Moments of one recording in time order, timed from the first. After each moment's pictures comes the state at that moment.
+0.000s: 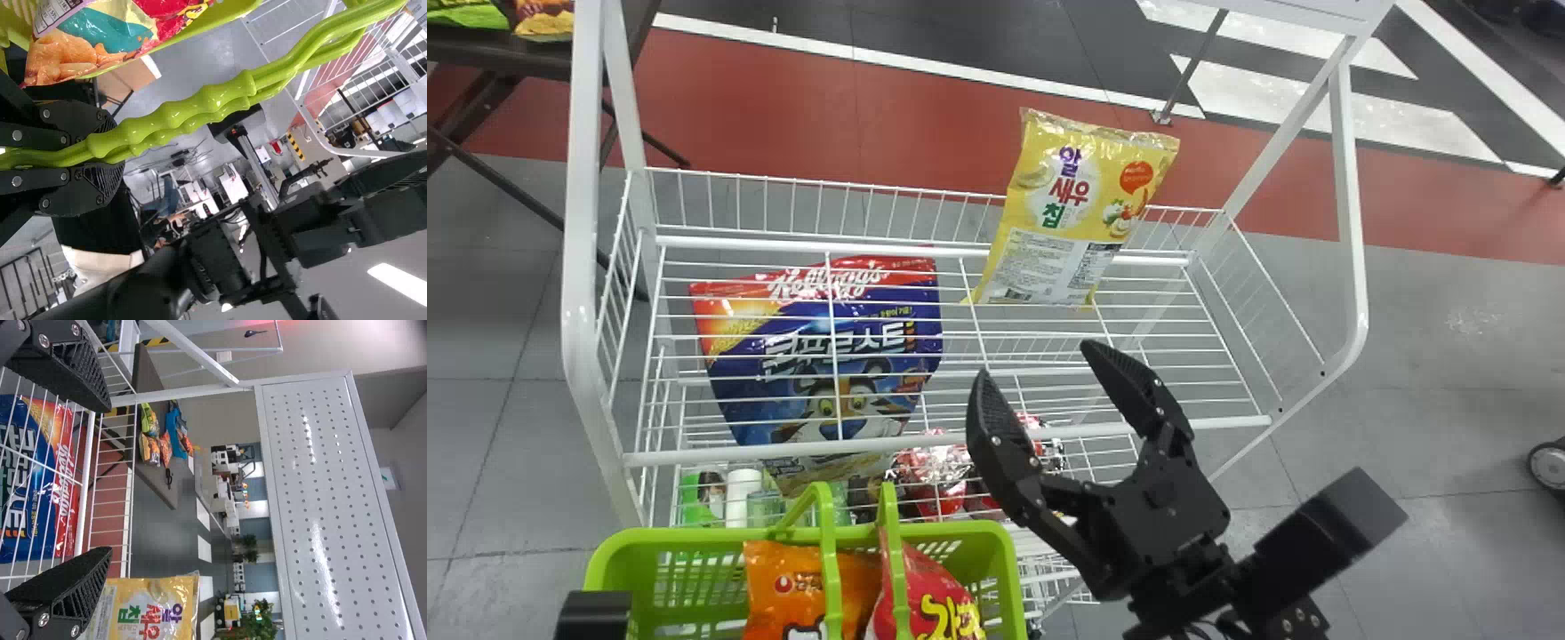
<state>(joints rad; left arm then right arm) 0.65 0.15 -0.20 -2.36 0.41 1.17 -0.90 0.88 -0.08 -0.04 -2.41 -0.17 -0.02 0.31</state>
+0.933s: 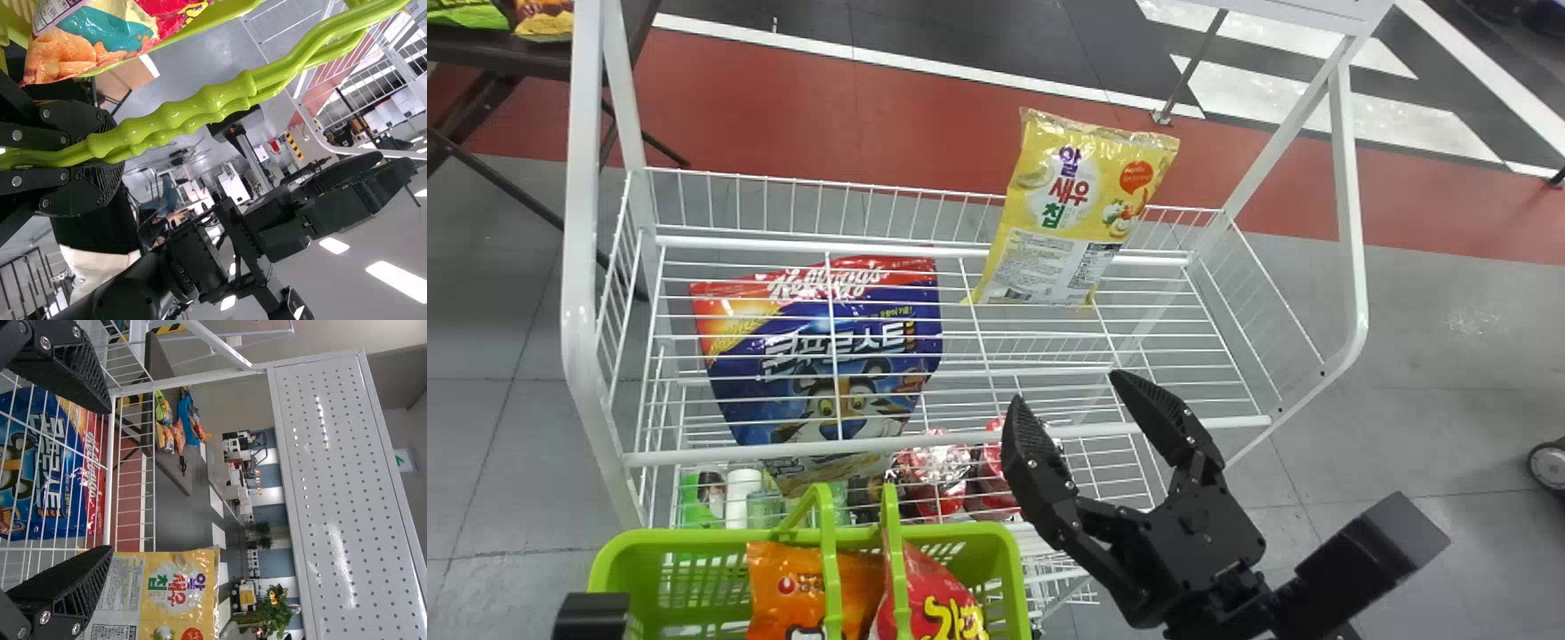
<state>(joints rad) 0.65 0.15 -0.20 -2.36 0.41 1.16 -0.91 0.94 -0.07 -0.09 -2.44 -0.22 0.00 0.31</state>
